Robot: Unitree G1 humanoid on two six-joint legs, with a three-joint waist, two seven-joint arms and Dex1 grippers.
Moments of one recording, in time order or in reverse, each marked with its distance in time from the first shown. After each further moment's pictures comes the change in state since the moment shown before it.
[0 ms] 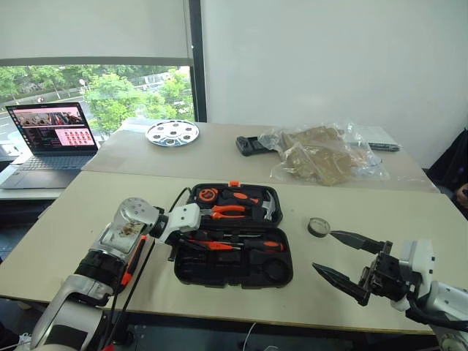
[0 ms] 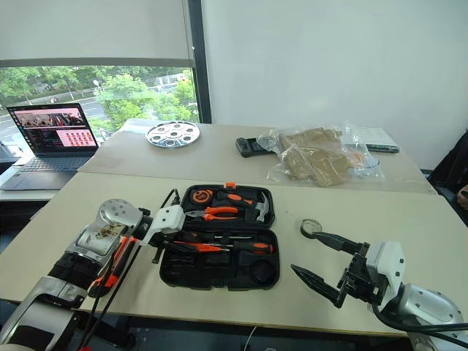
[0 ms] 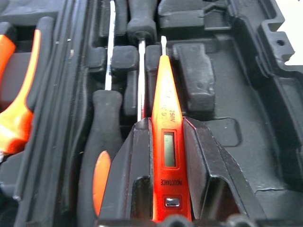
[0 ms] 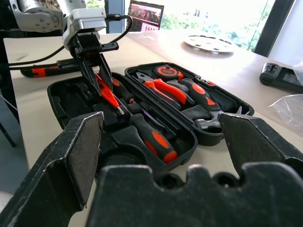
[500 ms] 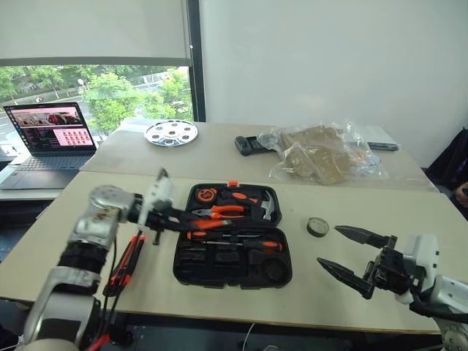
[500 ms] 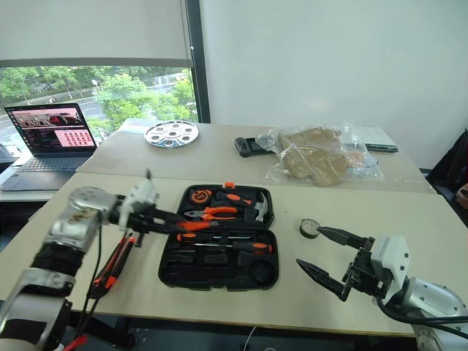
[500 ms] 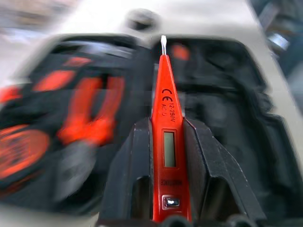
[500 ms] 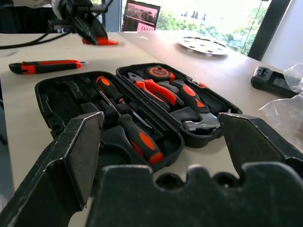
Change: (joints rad) left arm -0.030 0.009 0.112 0.059 -0.139 0.046 -0.102; right arm -0.034 -0.022 -0.033 0.059 -0.003 -0.018 0.034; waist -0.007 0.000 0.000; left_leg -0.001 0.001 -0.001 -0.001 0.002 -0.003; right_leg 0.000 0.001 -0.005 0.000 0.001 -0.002
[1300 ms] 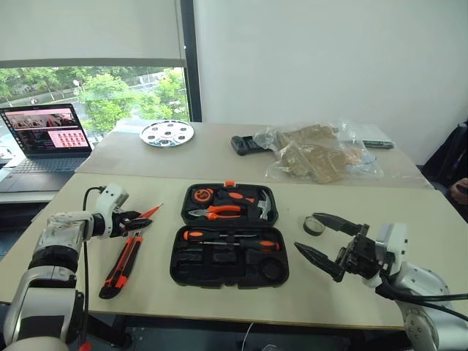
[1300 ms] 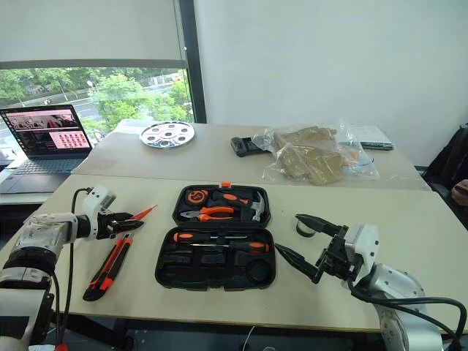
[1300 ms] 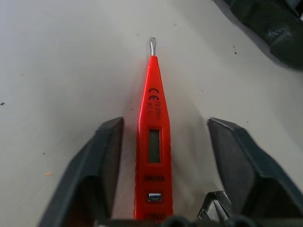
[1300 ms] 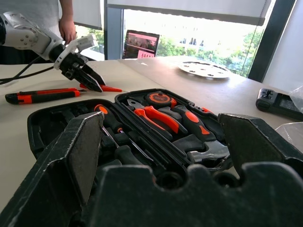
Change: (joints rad) left arm -0.087 0.118 0.170 0.573 0.074 0.145 0.509; right arm -0.168 0.123 0.138 0.045 -0.059 -0.017 -0.064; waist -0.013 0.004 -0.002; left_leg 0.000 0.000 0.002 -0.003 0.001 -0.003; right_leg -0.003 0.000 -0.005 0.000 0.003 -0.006
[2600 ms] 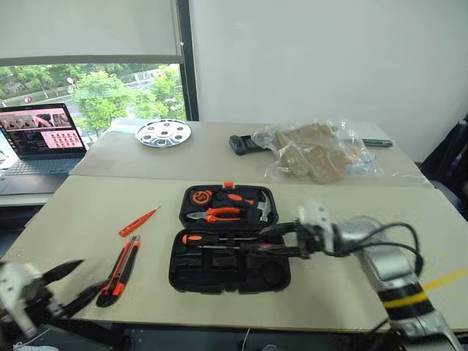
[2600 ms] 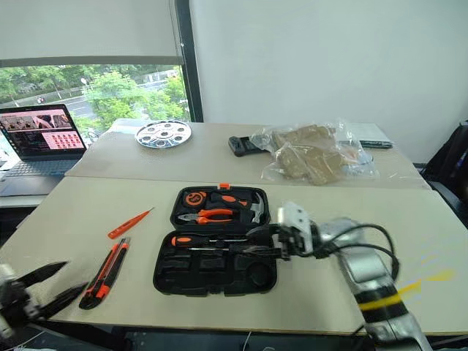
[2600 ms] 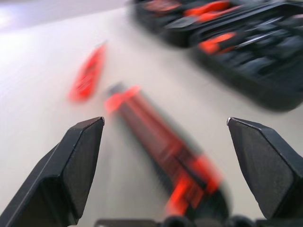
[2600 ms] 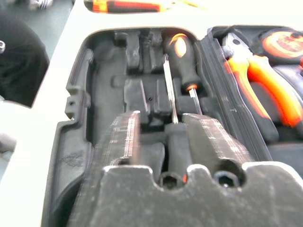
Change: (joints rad) left arm 1.207 -0.071 0.688 -0.989 -0.451 -0.165 -0.004; right arm -0.453 -0.041 0.294 0.337 -0.247 0.126 0.368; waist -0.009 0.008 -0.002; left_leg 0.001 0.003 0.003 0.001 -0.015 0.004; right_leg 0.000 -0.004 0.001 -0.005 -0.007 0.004
